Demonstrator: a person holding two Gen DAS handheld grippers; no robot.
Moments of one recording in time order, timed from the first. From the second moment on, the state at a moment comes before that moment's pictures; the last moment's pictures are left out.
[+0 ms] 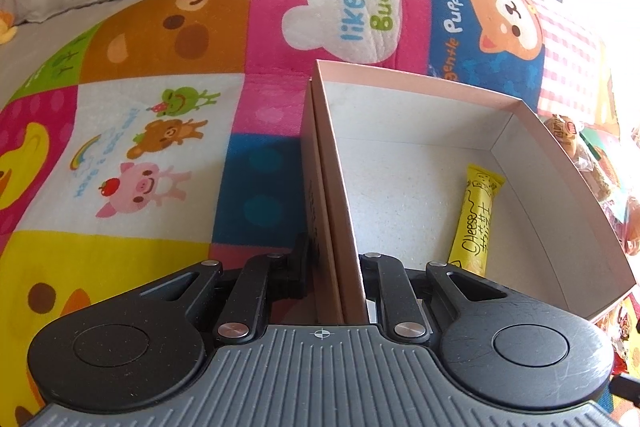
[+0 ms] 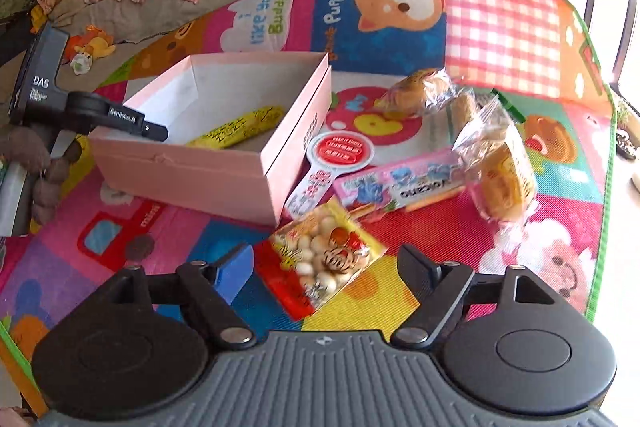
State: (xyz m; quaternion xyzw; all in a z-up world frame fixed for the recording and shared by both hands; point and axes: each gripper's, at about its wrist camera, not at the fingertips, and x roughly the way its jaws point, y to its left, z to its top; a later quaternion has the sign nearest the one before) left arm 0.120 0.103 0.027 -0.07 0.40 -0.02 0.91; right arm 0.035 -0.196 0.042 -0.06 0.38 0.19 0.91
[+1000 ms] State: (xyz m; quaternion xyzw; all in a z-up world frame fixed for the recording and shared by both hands) left arm 0.118 0.103 0.027 -0.08 0.41 -0.02 0.91; right arm 0.063 -0.188 0.022 -0.04 0.38 0.14 0.92
